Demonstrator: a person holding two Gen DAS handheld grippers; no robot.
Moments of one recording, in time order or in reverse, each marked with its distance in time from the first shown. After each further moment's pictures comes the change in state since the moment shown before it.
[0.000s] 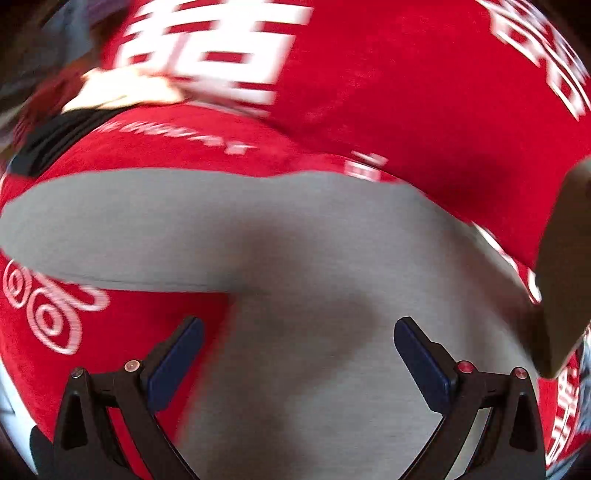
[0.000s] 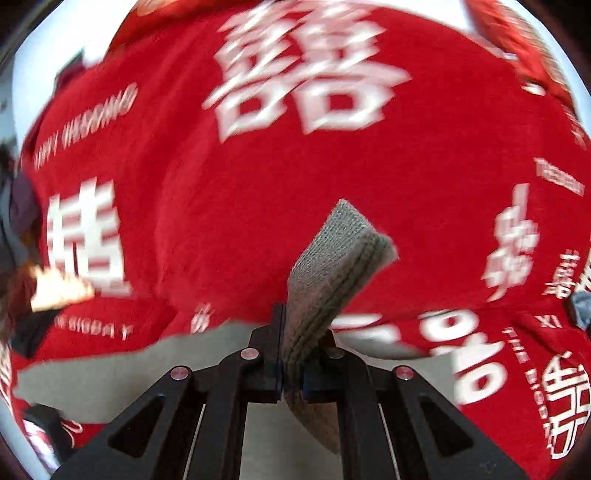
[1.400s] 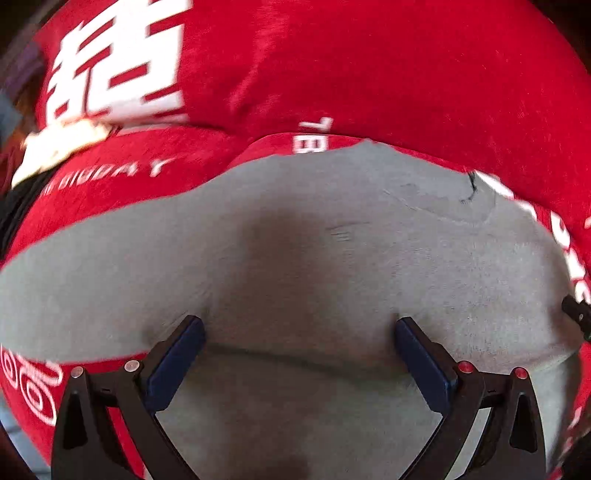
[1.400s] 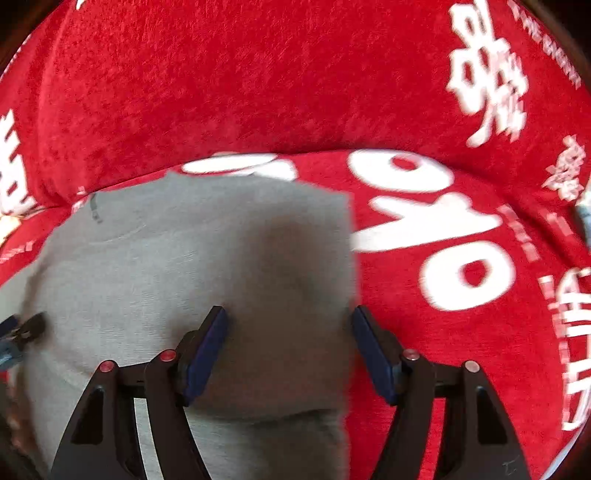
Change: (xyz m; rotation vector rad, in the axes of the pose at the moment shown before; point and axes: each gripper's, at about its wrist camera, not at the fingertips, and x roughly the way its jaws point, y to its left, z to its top) left arm 0.070 -0.065 0.016 0.249 0.066 0.035; right arm 0.062 -0.173 -0.122 0.084 0.238 -0.084
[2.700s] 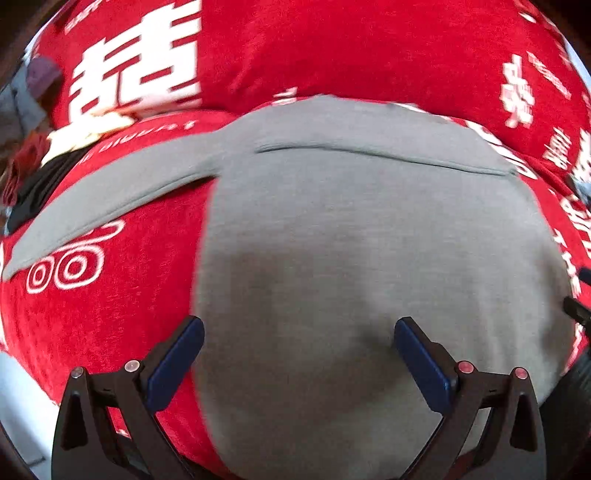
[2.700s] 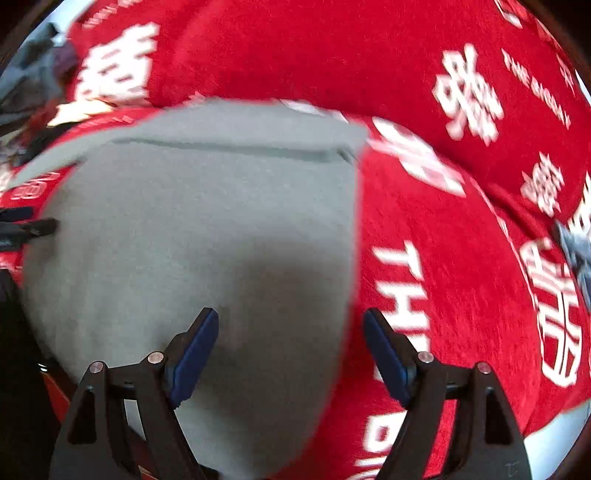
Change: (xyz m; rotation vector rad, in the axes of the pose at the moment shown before) left arm -0.095 0.037 -0.162 0.250 -0.066 -0.085; right arm -0.152 0.022 -0.199 -0.295 -0.066 0.116
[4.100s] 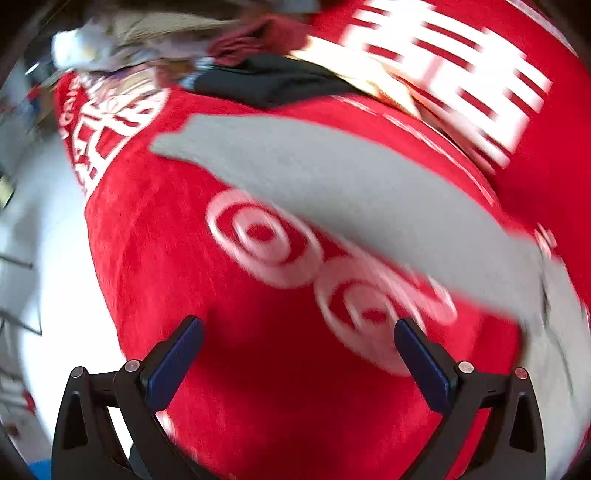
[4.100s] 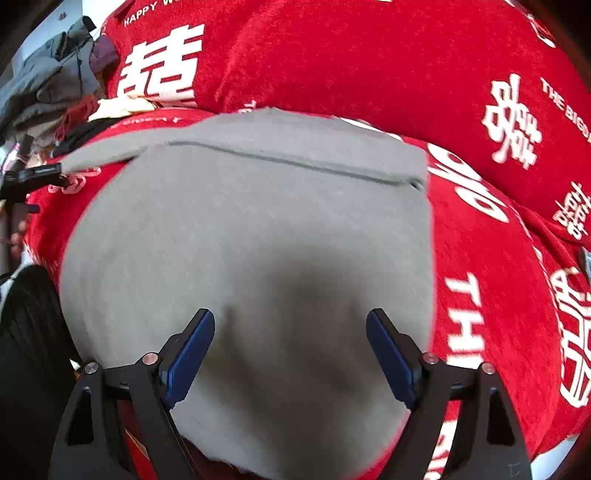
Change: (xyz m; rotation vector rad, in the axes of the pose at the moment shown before) left arm -0.007 0.251 -0.011 -0.813 -0.024 0.369; right arm 0.012 0.016 0.027 -0.006 0.012 0.090
